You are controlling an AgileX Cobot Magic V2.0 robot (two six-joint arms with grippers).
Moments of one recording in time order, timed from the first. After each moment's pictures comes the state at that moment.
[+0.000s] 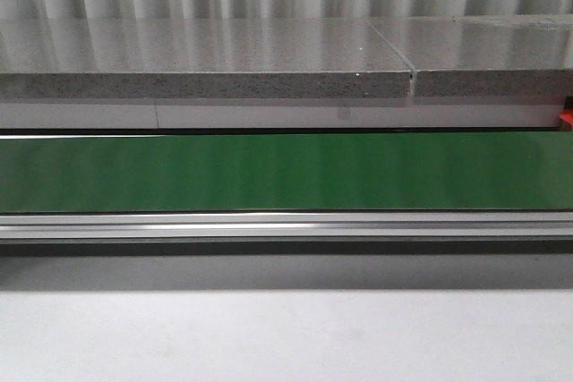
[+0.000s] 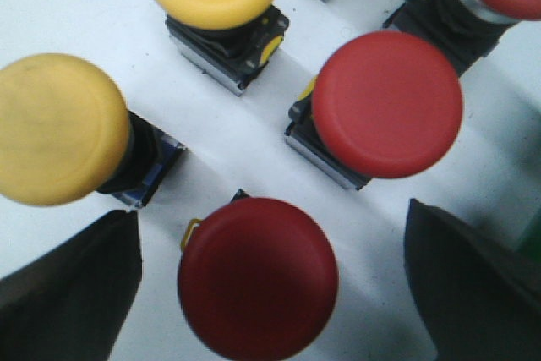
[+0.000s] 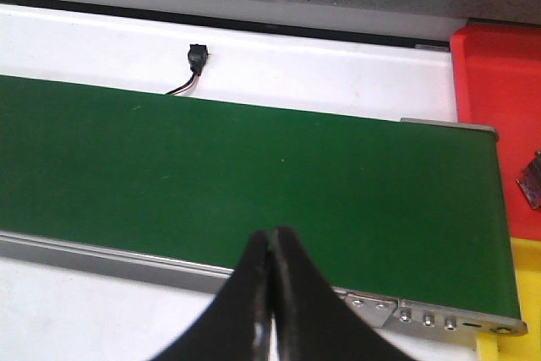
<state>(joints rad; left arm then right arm) 0.27 1.67 -0.89 0.39 0.39 -0.68 -0.05 0.67 -0.65 0.30 0.59 -0.30</state>
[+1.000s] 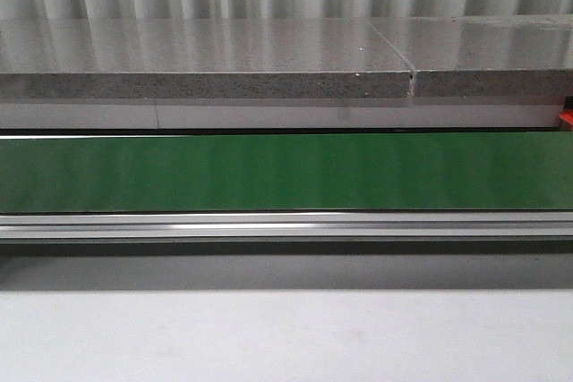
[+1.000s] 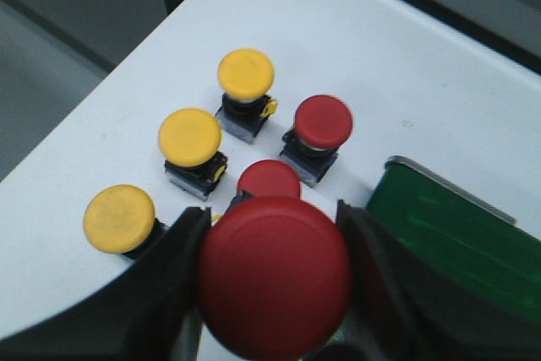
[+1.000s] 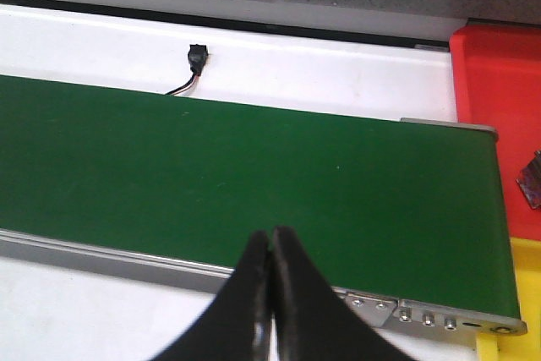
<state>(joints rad) 0.19 1.26 -0.89 0.39 0.47 -0.59 -0.05 0.67 -0.65 0.30 0.59 -0.30</state>
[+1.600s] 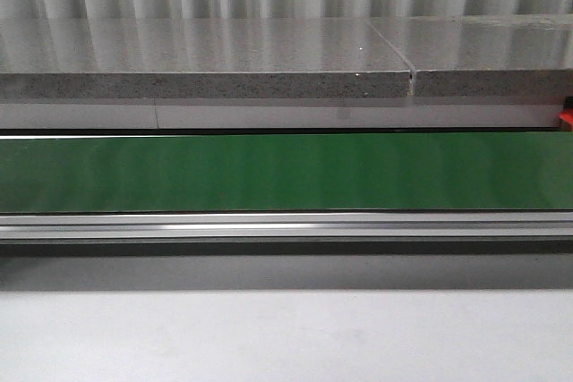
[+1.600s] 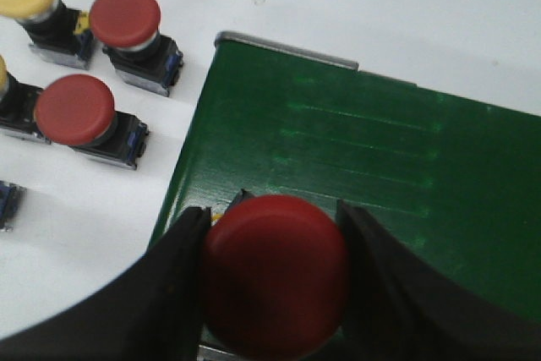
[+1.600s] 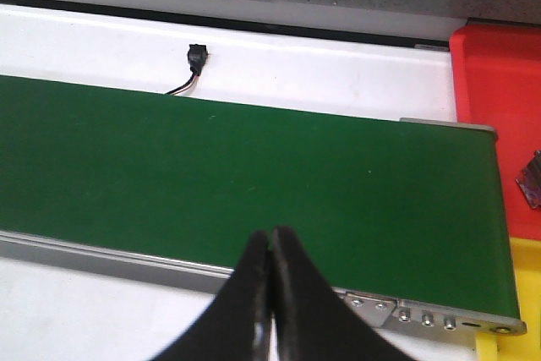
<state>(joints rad) -0.01 1.35 -0.89 0.25 0.55 -0.41 -0.05 0.67 -0.65 0.30 0.59 -0.30</state>
